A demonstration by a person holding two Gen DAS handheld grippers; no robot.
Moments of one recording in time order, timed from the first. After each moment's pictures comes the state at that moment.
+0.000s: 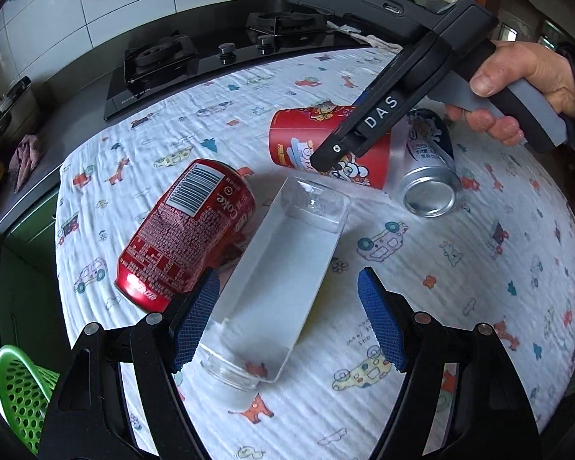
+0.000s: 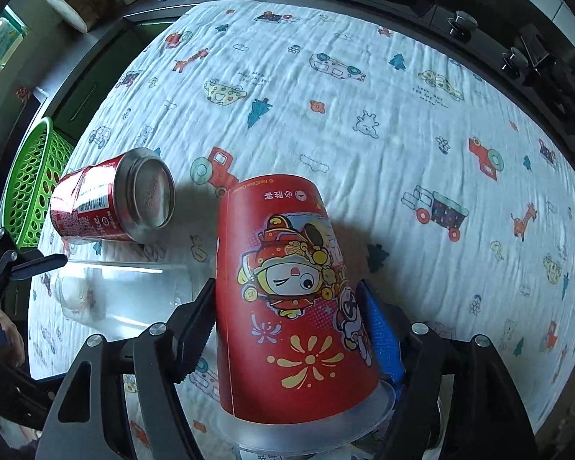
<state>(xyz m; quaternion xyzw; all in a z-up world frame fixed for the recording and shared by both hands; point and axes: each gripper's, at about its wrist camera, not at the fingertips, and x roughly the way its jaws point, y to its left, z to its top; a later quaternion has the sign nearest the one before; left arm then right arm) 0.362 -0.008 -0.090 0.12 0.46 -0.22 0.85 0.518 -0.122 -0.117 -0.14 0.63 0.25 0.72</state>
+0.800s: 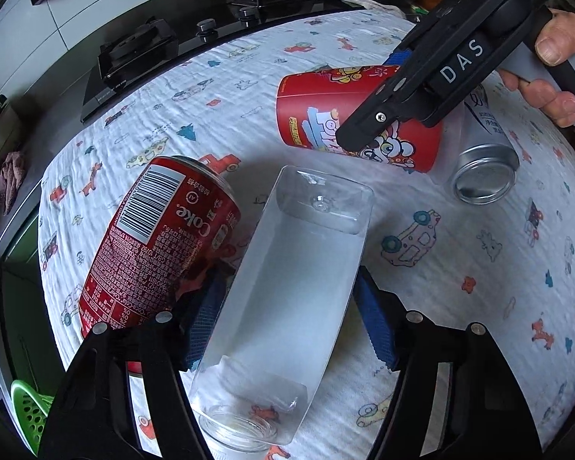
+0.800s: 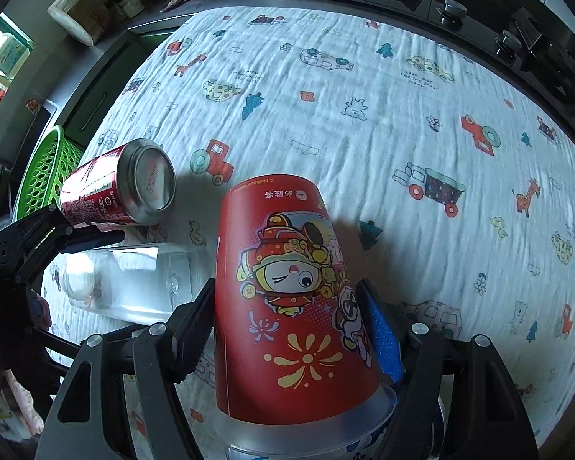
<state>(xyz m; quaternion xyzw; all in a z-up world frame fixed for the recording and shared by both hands) 0.394 -0.032 -0.122 0.17 0.49 -0.22 0.82 0.504 -0.141 -0.115 -0.11 0.63 0.26 0.72</state>
